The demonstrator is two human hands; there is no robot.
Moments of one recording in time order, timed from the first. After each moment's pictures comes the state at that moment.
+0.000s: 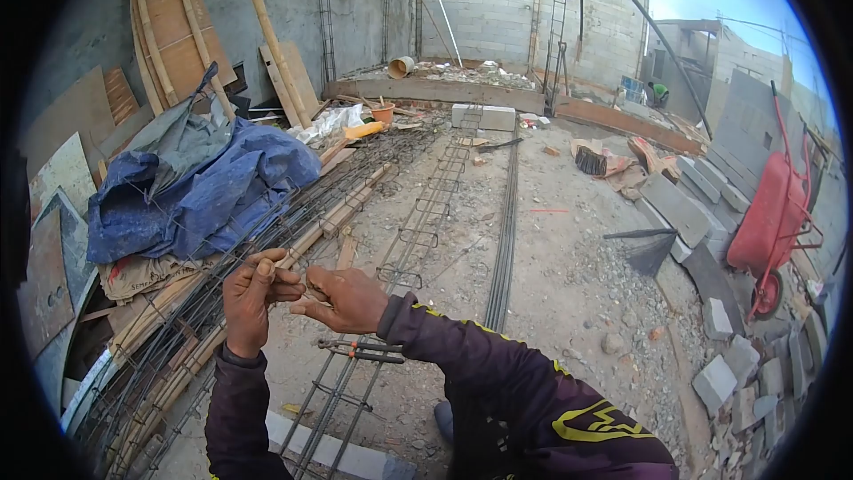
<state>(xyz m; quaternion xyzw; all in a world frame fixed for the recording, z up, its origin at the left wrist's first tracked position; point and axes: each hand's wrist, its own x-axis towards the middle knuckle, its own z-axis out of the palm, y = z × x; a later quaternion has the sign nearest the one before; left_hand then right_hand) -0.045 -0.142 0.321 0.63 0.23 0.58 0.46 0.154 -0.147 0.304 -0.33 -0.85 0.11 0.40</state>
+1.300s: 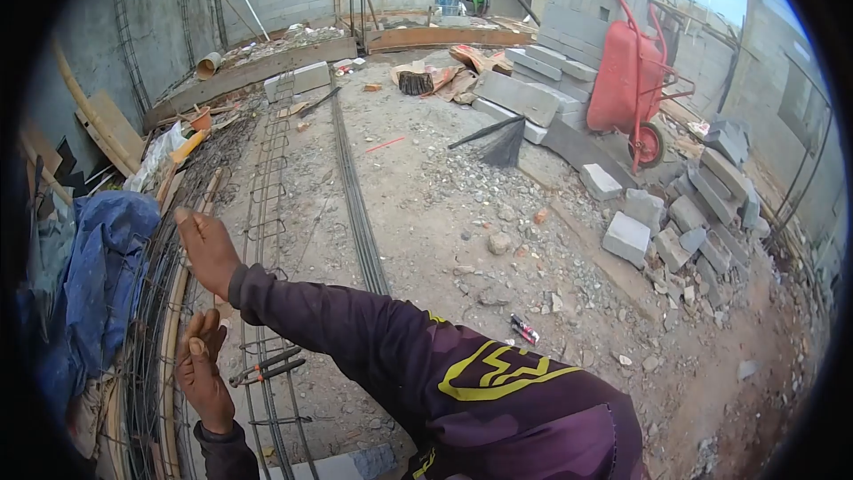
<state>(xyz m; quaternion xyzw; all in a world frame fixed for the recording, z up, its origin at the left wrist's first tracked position) 0.030 -0.160 0.254 0.69 0.19 0.50 0.49 0.198 -0.076 0.299 -0.28 -0.49 0.28 0.78</state>
